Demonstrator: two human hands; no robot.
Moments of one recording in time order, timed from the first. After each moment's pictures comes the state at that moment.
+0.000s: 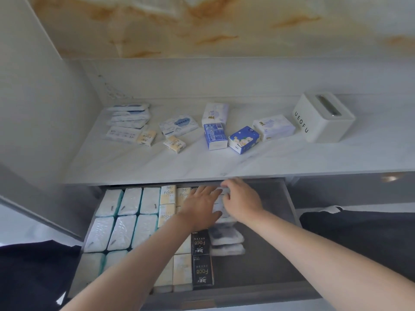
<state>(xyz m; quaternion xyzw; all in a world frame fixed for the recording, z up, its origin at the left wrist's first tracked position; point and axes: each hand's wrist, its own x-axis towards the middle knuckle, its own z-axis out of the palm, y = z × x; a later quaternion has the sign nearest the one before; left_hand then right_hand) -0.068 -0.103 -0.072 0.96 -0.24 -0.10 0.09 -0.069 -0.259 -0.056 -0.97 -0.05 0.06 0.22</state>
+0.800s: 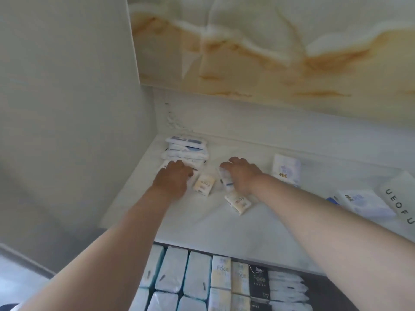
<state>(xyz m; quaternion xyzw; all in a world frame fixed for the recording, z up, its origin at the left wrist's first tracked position) 0.130 0.137 -0.028 0.99 -0.01 -0.01 0.11 0.191 -0.075 0.003 -0.96 -0.23 0.13 -0.06</state>
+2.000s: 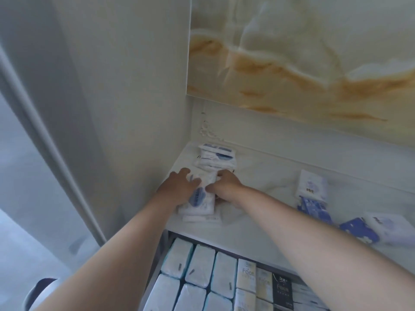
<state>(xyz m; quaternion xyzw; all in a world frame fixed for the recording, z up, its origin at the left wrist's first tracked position) 0.081 0.198 -0.016 0.92 0.20 -0.05 0.34 0.129 0.047 0.004 -0.85 -0.03 0.24 0.46</state>
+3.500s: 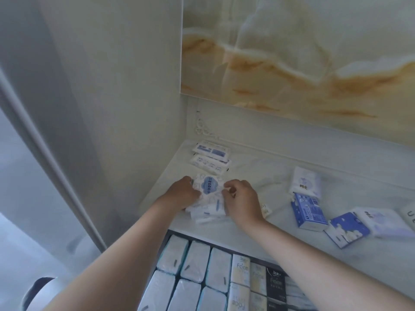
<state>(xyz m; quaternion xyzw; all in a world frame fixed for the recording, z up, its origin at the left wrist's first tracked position) 0.075 0.169 -0.018 0.89 0.18 -0.11 0.39 0.092 -0.015 -0.023 -0.92 -0.15 -0.05 0.37</state>
